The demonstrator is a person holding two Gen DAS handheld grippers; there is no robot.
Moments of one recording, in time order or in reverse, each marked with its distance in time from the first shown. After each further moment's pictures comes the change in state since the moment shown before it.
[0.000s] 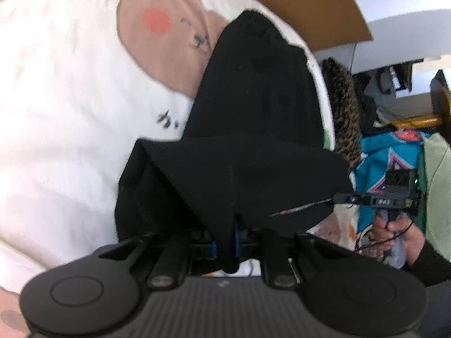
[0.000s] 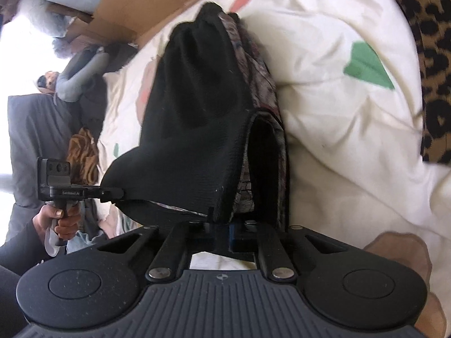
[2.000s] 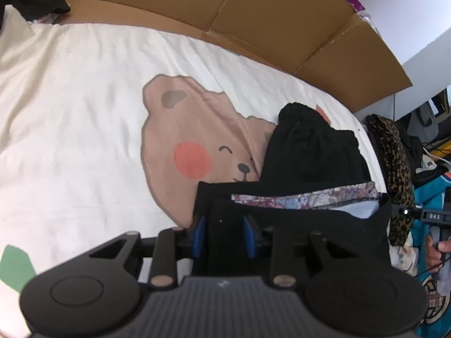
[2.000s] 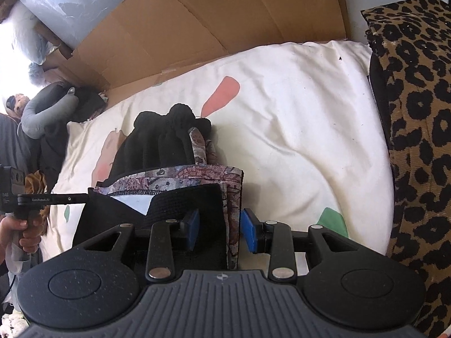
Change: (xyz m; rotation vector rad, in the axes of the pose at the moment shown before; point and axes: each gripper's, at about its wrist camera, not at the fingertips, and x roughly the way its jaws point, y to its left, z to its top) left arm 0.014 0.006 0.085 0.104 -0.242 0.264; right arm 0.006 0.008 0.089 -0.131 -0.255 -0.221
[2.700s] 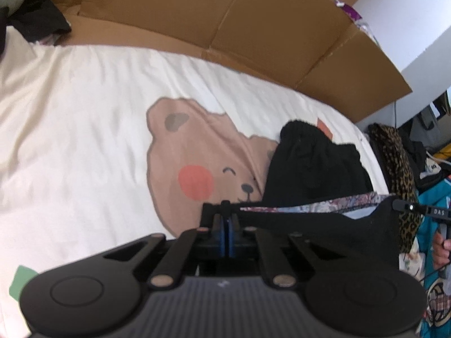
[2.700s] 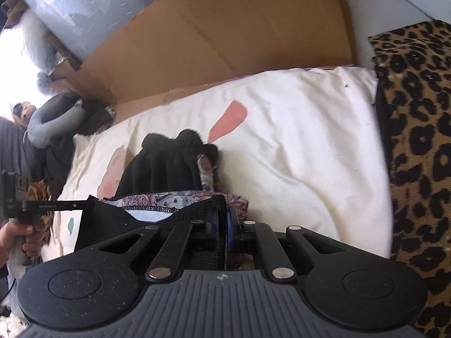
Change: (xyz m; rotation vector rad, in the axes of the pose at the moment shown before) left arm -0.012 -0.003 0.008 0.016 -0.082 0.027; right arm -0.011 0.001 0.012 -0.003 -0.082 0.013
